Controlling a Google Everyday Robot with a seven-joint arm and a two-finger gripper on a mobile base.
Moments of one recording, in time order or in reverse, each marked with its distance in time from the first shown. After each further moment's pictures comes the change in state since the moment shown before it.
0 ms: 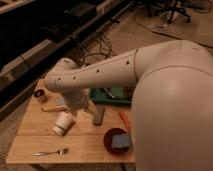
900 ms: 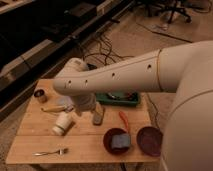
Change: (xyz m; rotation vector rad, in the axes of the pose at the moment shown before) arm 0.011 -0.029 -0.016 -0.078 -0.053 0.038
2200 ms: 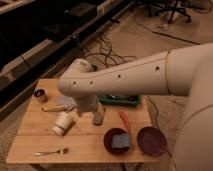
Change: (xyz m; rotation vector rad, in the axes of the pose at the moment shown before) arm -0.002 -0.017 0.002 -0.047 -0.002 -0.031
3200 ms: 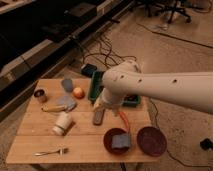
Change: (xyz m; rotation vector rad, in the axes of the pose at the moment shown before) arm -0.019 -0.061 0.000 -0.273 0.010 0.001
